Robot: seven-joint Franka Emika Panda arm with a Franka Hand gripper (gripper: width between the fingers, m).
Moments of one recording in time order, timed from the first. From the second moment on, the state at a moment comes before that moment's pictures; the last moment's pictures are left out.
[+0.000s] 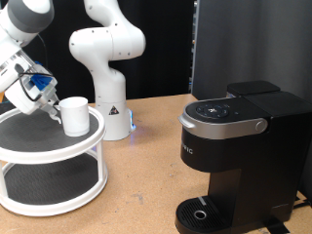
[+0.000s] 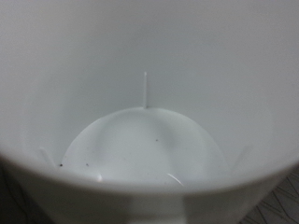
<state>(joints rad) 0.08 -0.60 -1.04 -2.71 0.11 2.04 -1.38</state>
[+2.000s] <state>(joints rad) 0.14 -0.68 -0.77 -2.72 0.41 2.19 -1.01</state>
